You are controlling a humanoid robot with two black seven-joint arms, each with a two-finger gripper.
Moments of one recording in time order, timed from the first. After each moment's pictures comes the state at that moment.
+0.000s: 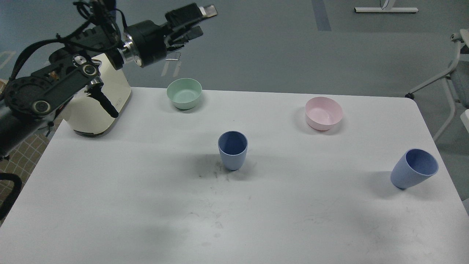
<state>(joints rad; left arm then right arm) -0.93 0.54 -0.77 -1.07 0.86 -0.35 -0.31 0.28 -0.54 1.76 1.20 -0.76 0.49 0.15</state>
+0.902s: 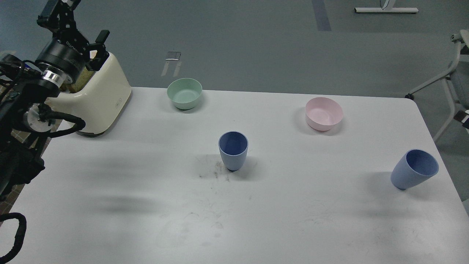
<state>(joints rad) -0.63 0.48 -1.21 -0.87 0.52 -0.37 -0.27 -0.01 -0.82 1.57 1.31 -1.80 0.49 0.22</state>
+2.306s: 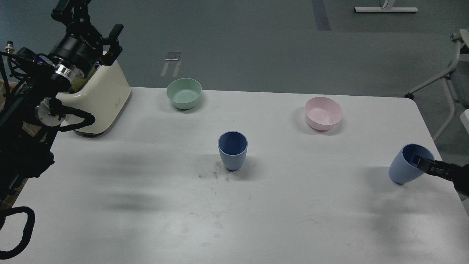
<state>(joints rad) -0.67 0.47 -1.19 -0.87 0.53 -0.37 -0.26 0.08 -0.78 1.29 1.28 -1.87 0.48 0.15</state>
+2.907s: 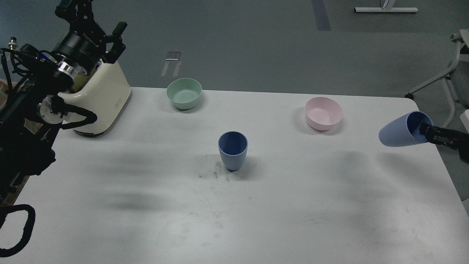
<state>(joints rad) -0.68 0.47 -1.17 -0.88 0.53 -0.37 -0.26 0.22 -0.81 1.33 1.37 -1.85 0.48 0.16</state>
